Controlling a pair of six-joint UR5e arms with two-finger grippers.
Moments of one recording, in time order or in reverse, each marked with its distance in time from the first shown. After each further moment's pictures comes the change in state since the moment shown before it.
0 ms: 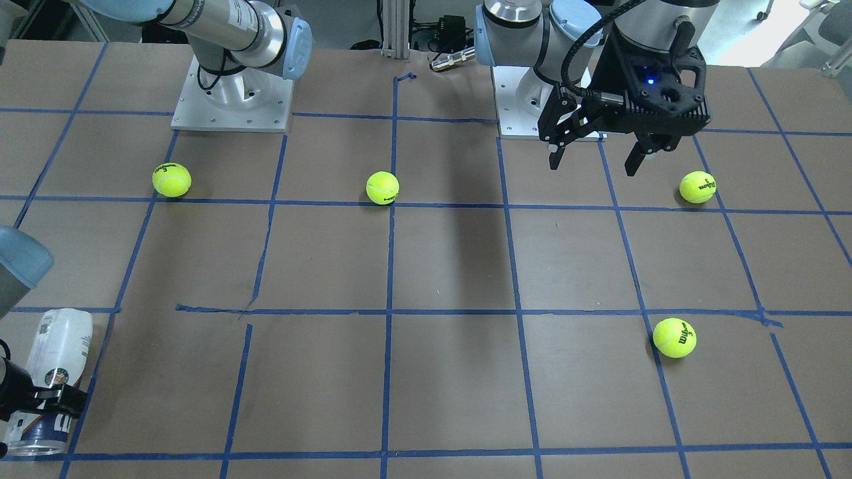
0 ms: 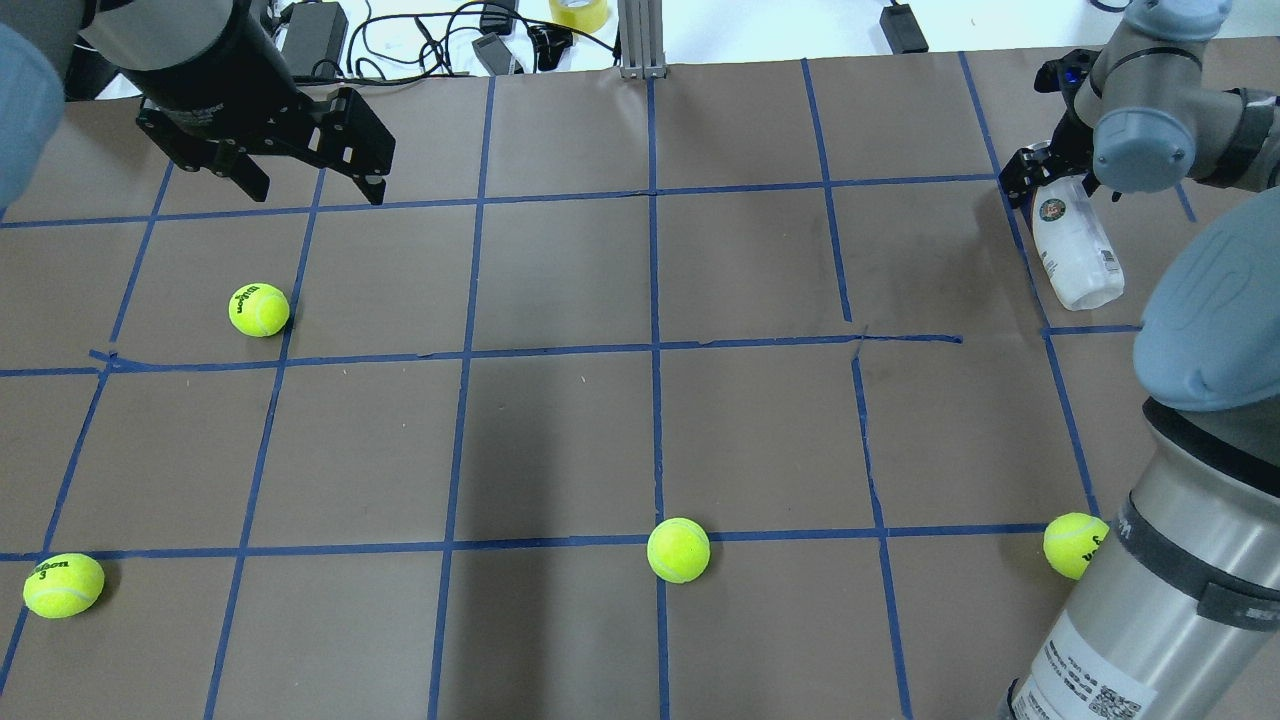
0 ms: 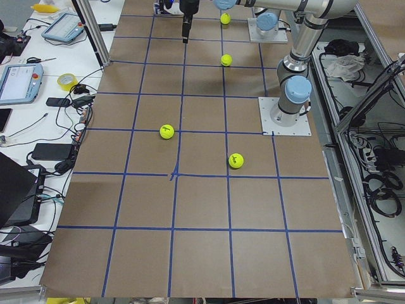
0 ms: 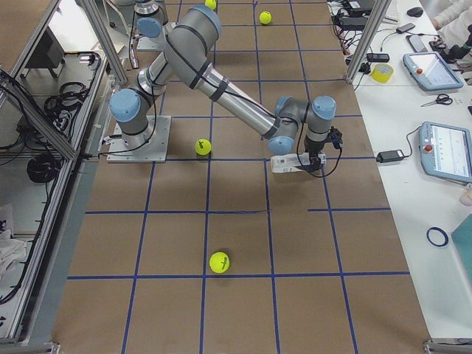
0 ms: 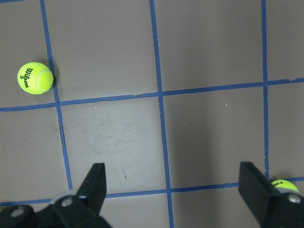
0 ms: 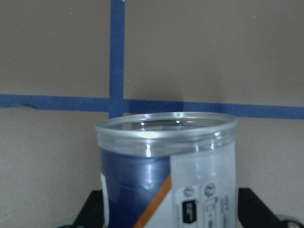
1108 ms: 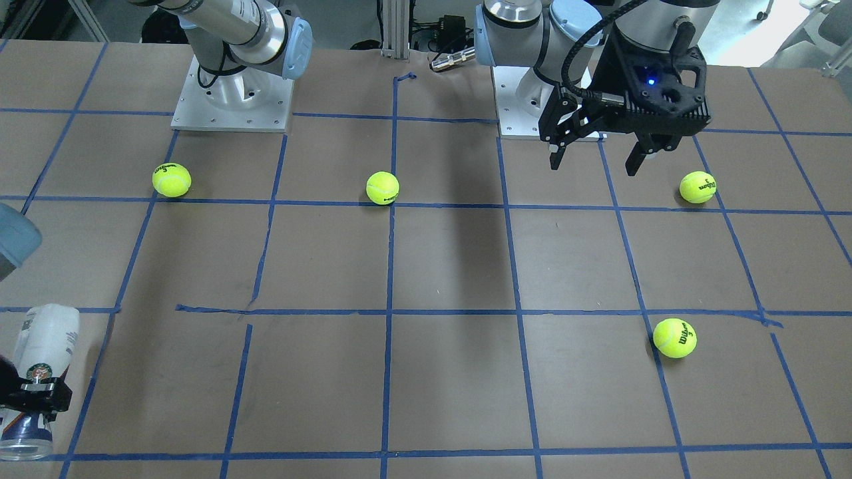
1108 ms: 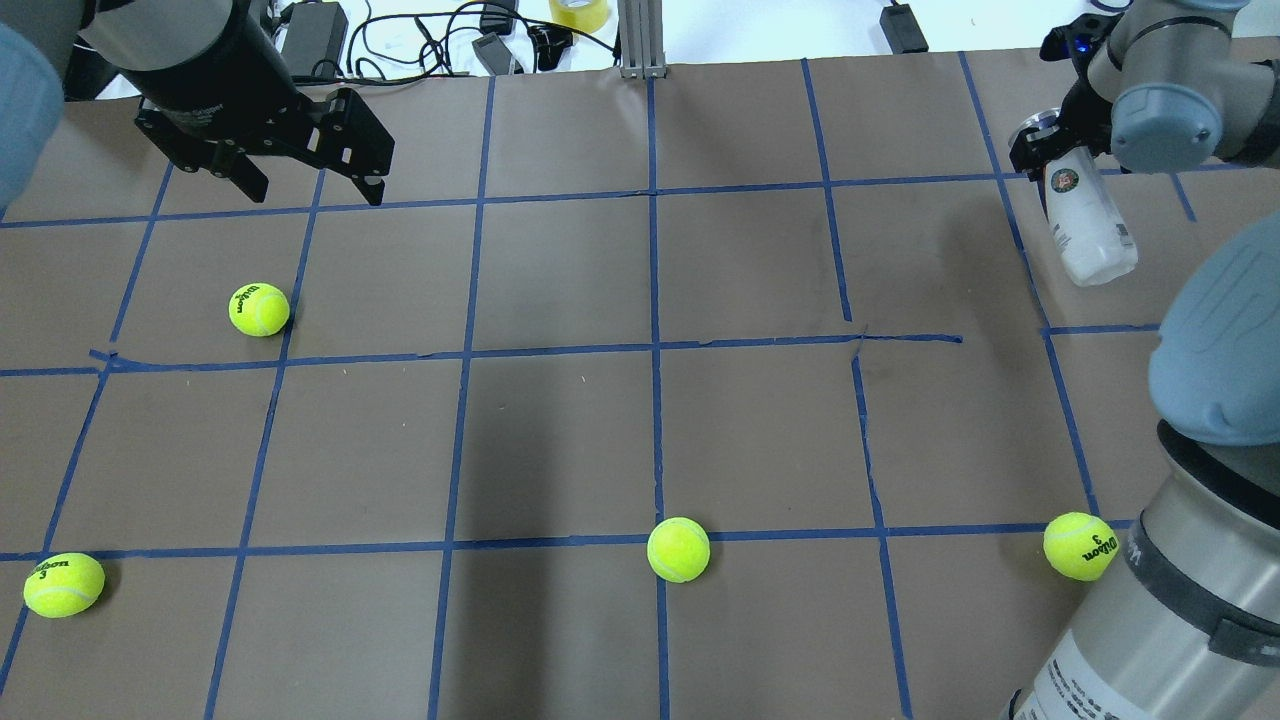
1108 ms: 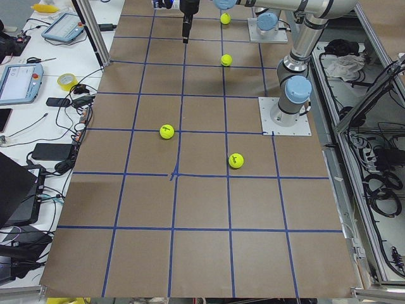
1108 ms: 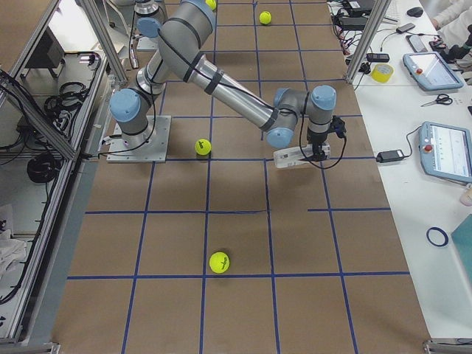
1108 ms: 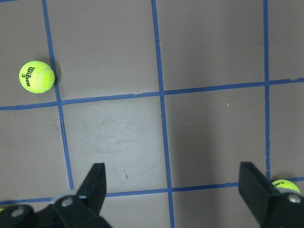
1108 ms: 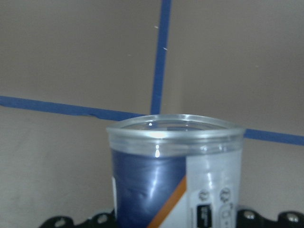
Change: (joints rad) left arm 0.000 0.001 0.000 -0.002 0.002 -0.002; right arm 0.019 -0.097 0.014 0.018 0.088 -0.073
